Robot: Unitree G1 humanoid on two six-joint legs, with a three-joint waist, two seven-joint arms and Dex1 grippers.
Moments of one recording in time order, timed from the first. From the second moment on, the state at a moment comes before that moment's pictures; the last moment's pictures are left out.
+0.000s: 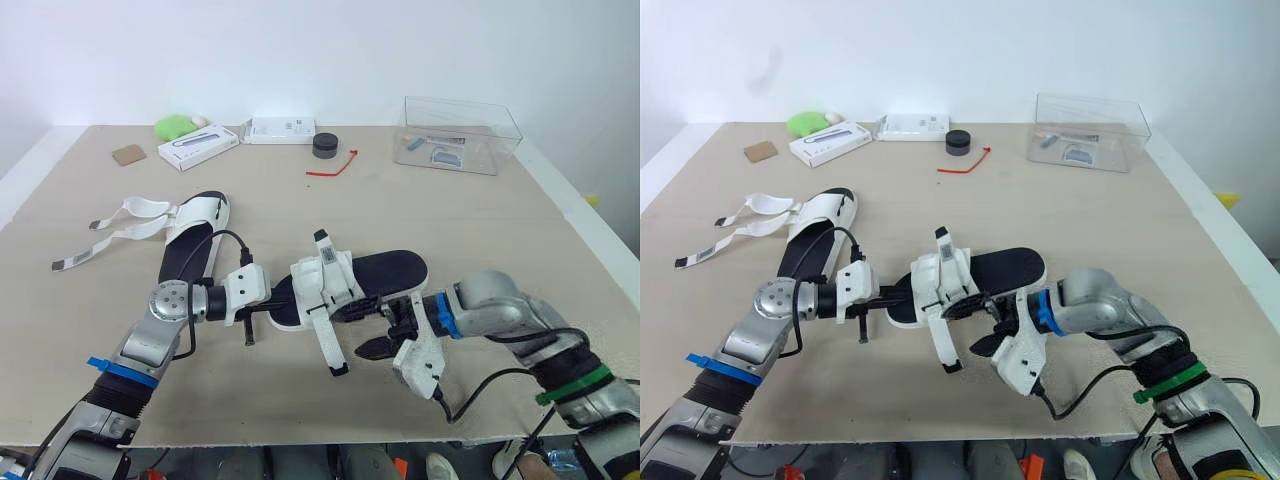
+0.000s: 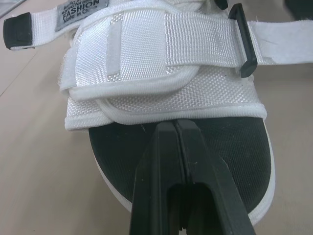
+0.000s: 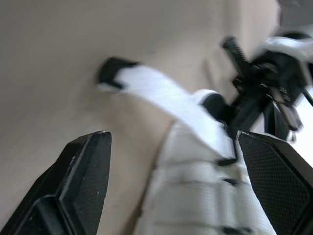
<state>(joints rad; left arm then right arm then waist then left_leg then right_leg) -0.40 0.52 -0.22 0.12 -0.14 -0.06 -1.07 -0.55 -0.79 0.42 0.10 -0.26 -1.01 1.00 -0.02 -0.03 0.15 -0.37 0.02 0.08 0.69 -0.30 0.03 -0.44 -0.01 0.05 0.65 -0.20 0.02</state>
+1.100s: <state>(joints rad) -0.37 0.52 -0.21 0.09 -0.15 -0.01 -1.03 -0.55 -0.69 0.48 -0.12 0.43 -0.10 1.02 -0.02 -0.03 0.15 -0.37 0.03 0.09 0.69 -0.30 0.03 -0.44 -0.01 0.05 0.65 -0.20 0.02</state>
